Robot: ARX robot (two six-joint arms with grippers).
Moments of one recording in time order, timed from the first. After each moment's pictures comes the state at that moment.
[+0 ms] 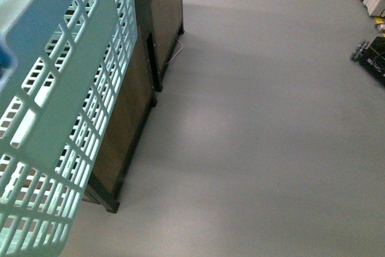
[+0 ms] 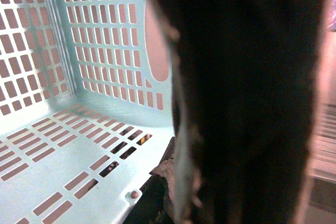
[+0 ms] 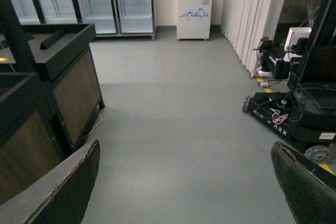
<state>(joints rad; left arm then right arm) -0.22 0.99 0.77 -0.14 -0.10 -1.55 0.00 0.00 0.02 0.00 0.00 0.00</state>
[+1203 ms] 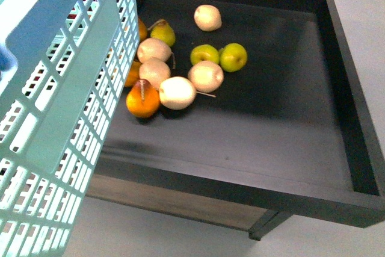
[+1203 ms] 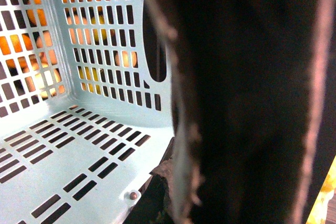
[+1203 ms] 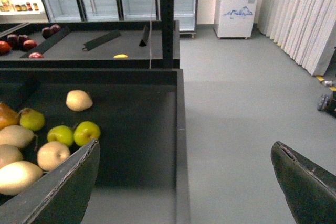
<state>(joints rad) -0.22 0.99 0.77 -0.14 -0.09 -1.55 0.00 0.00 0.02 0.00 0.00 0.00</state>
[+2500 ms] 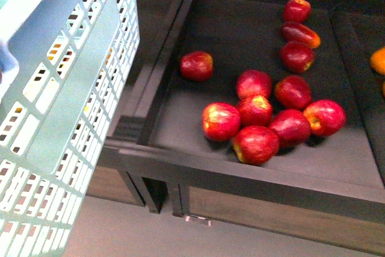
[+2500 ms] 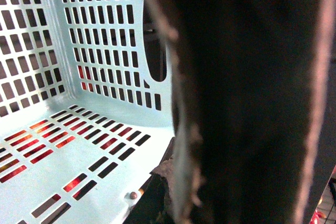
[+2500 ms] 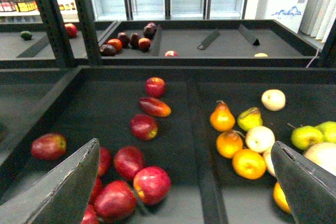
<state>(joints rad) -0.22 0.99 0.77 -0.14 -0.09 -1.55 0.00 0.00 0.02 0.00 0.00 0.00</state>
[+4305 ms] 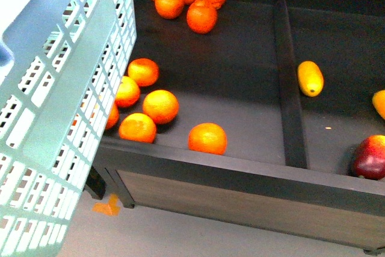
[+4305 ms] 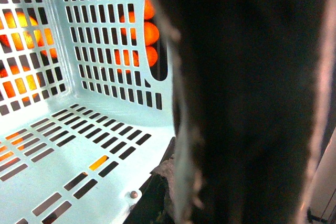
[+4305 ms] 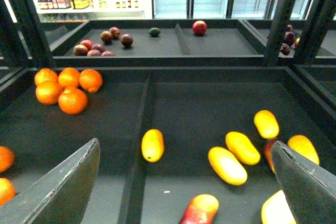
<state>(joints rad) -0.22 0.99 0.77 -0.14 -0.10 -1.55 0.00 0.00 0.02 0.00 0.00 0.00</state>
